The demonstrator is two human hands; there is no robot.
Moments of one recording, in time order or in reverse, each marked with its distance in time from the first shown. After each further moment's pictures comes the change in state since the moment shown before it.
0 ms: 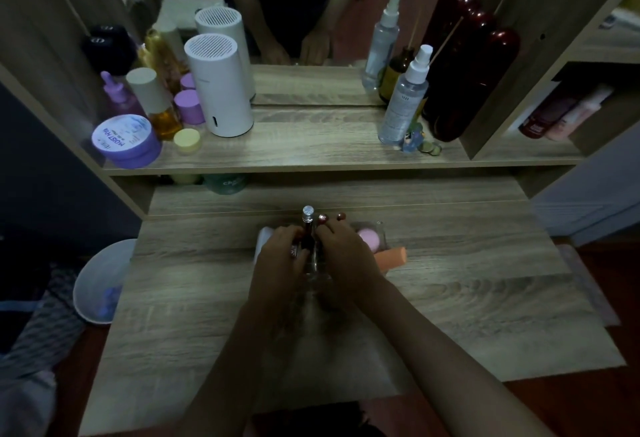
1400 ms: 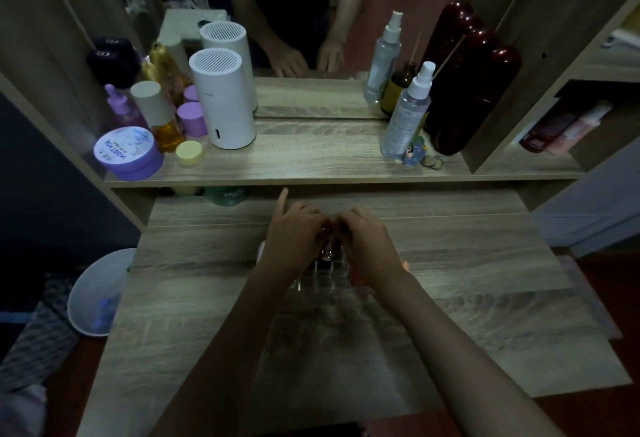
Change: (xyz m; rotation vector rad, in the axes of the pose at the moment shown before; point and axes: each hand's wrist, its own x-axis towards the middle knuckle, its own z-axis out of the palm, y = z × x) left_hand 0.052 0.034 -0.017 0.522 -0.101 0.376; right_hand 0.022 0.015 -0.034 0.082 0.069 0.154
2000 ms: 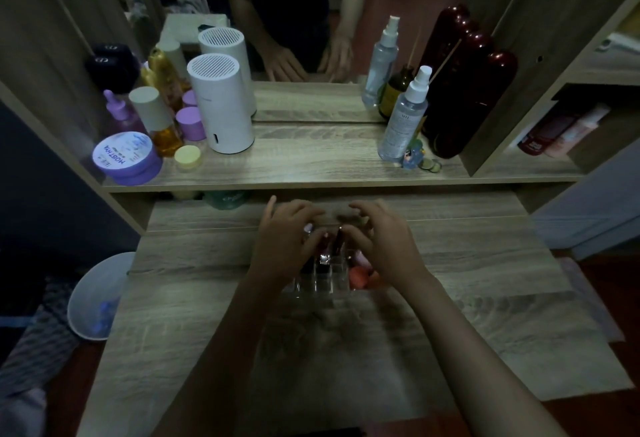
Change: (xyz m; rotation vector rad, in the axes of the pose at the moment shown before) left_hand -0.008 -0.006 -0.002 -0.232 0.145 -0.089; right_hand -0.002 0.015 -0.021 0.058 0.112 0.006
